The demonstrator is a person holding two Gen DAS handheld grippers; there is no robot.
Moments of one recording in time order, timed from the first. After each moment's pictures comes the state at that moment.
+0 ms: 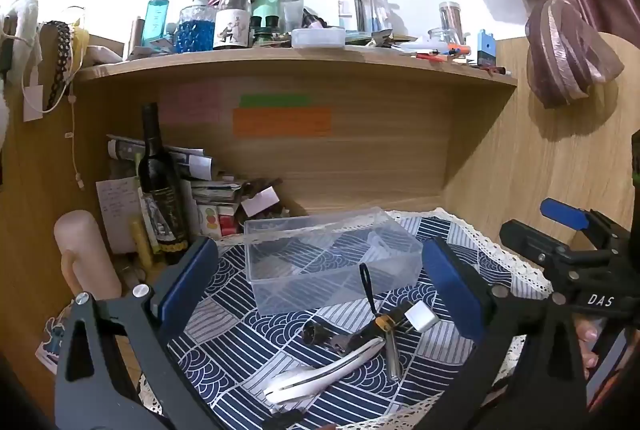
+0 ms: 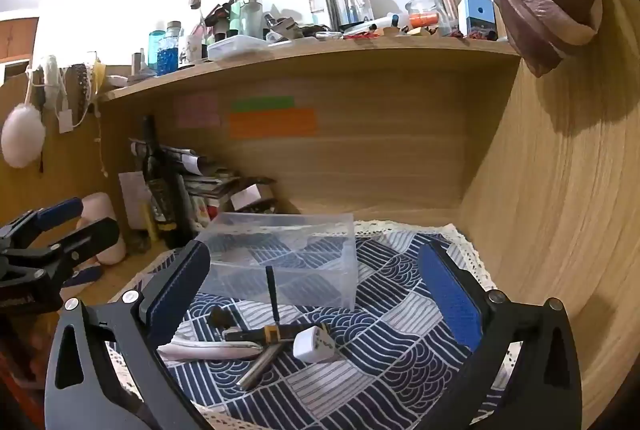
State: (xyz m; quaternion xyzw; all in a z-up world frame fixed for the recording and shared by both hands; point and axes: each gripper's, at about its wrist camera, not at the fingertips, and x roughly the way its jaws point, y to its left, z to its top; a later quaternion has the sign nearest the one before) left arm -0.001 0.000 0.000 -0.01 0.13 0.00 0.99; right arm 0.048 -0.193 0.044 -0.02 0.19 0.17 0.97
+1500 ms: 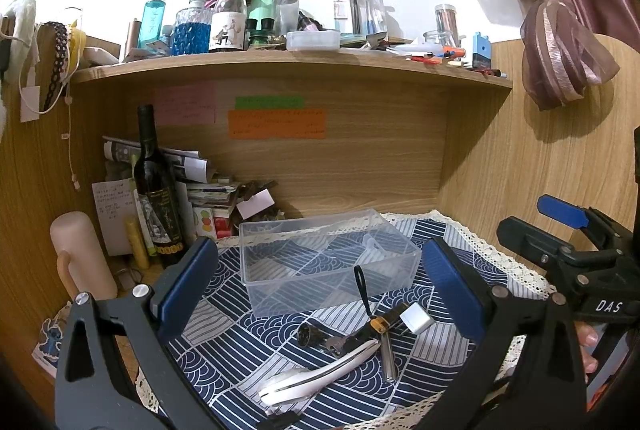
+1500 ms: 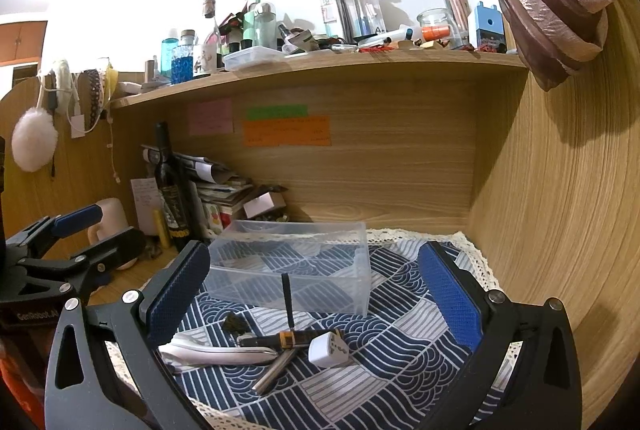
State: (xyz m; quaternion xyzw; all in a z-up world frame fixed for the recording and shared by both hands) left arm 0.000 -0.006 0.007 -0.01 0.13 0.00 0.99; right arm 0.039 -0.183 0.050 -0.03 0.18 0.18 0.97
